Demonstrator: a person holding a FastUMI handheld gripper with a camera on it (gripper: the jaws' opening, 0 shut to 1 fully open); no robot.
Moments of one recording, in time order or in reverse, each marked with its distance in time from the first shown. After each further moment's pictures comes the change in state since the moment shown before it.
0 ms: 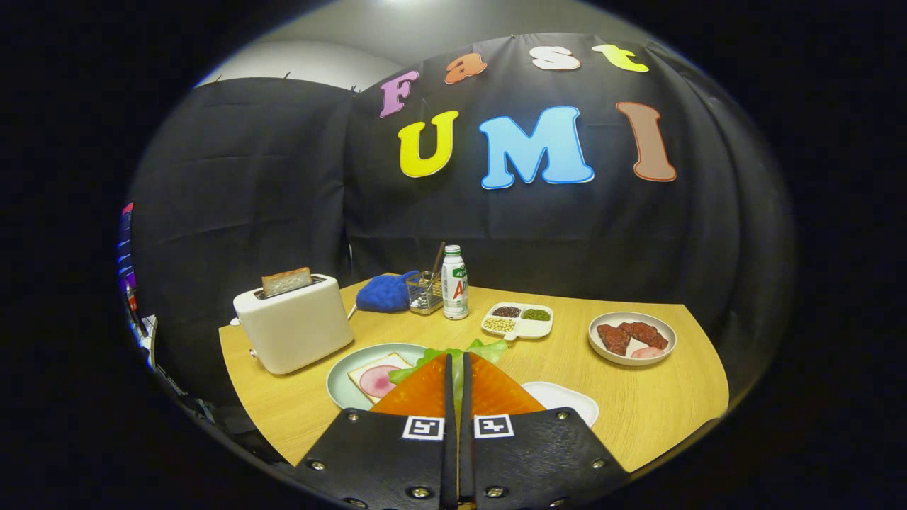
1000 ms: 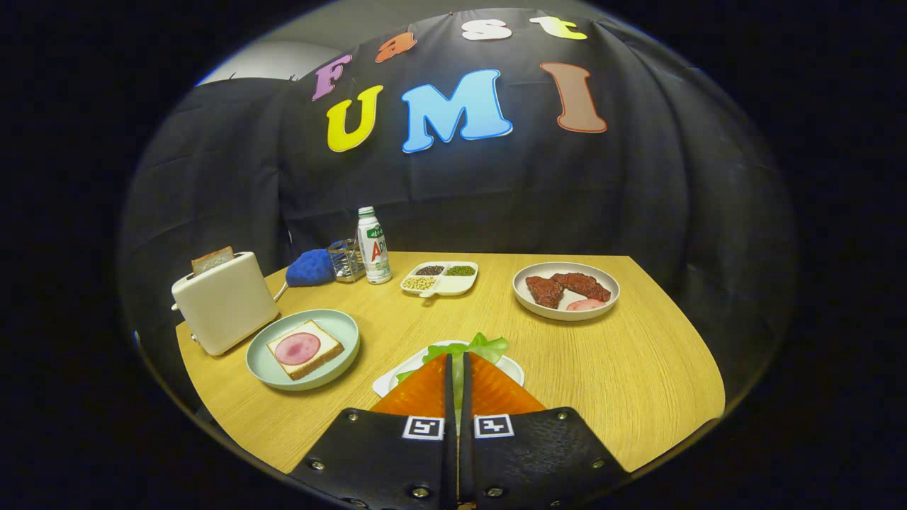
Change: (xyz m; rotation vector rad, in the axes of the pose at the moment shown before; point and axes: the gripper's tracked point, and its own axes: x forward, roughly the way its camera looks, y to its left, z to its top) arm -0.011 -0.107 -0.059 0.092 0.100 -0.203
